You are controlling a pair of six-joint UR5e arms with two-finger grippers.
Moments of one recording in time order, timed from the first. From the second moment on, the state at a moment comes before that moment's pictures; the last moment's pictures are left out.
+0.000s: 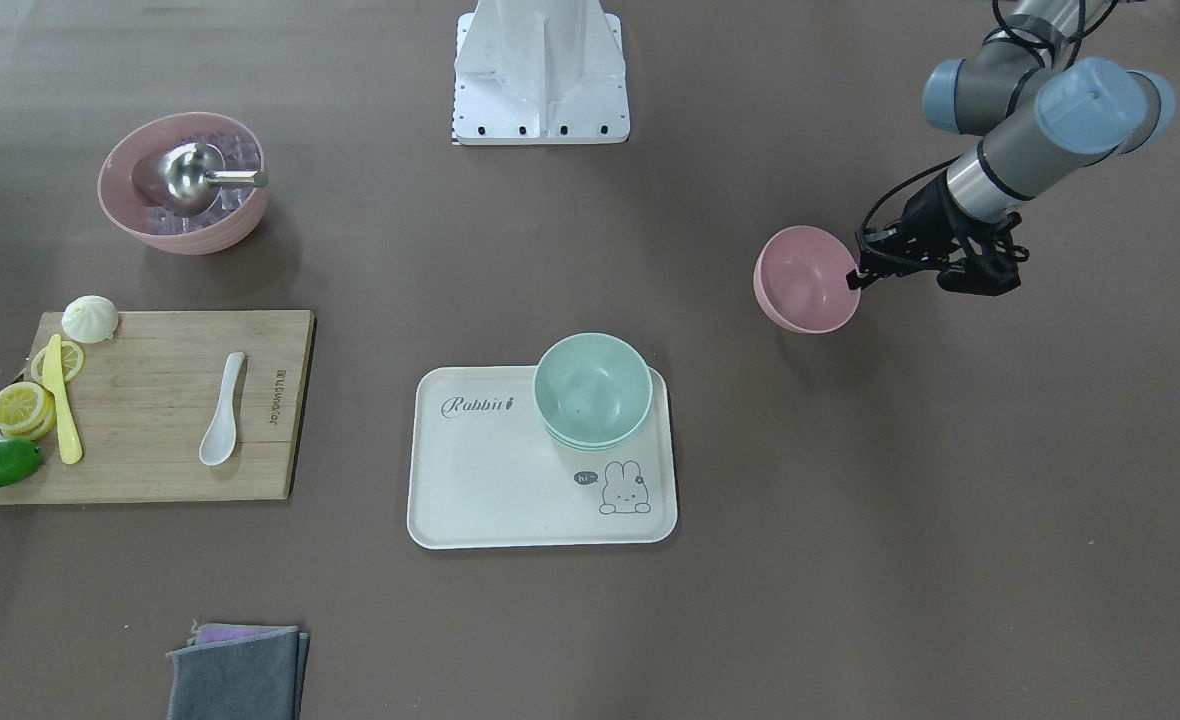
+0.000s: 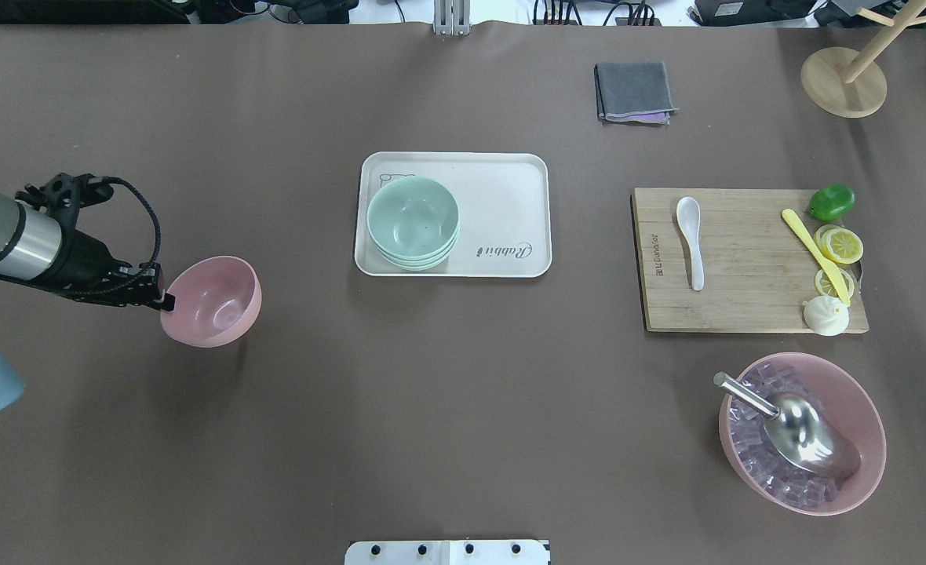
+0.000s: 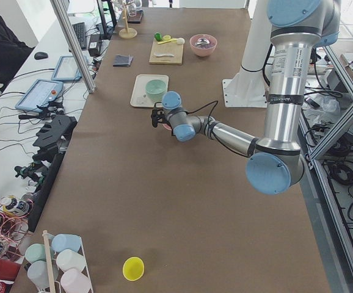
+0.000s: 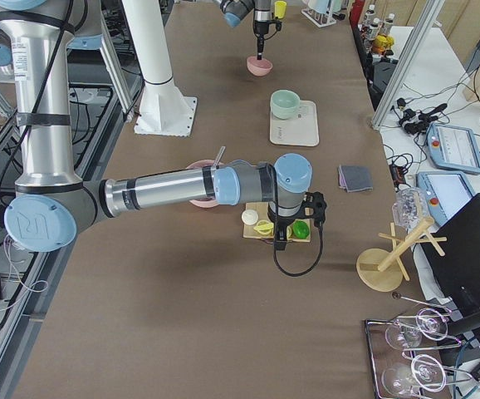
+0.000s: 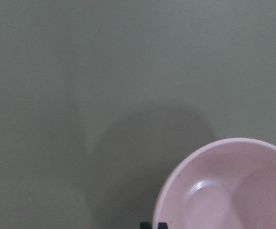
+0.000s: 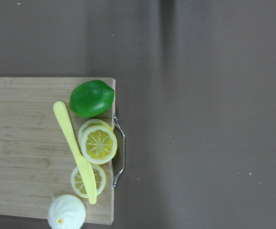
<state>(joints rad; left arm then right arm) -0.87 -1.65 -1.79 -2.23 -2.35 -1.18 1.49 -1.54 1.77 -1.67 2.47 0.15</state>
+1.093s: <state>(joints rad) -1.07 -2.05 -1.81 -1.76 -2.51 -1.20 0.92 -1.25 1.70 -1.47 2.15 0.79</state>
